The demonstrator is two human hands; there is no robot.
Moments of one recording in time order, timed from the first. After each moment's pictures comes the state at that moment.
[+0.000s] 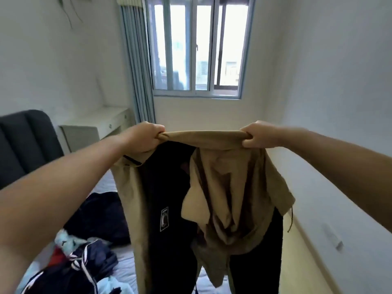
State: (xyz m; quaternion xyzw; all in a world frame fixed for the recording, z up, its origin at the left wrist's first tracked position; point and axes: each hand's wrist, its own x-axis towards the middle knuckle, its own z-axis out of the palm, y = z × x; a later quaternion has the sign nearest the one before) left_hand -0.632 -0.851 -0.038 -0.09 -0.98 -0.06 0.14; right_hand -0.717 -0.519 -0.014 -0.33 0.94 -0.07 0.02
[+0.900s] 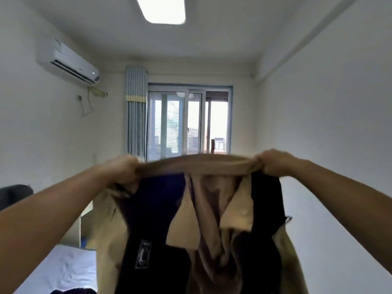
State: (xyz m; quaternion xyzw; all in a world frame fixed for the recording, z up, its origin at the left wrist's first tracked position) left_hand -0.622 -0.861 0.096 0.00 -0.98 -0.06 0.21; right_hand -0.723 -0.454 0.123 -0.23 0.94 0.03 -0.24
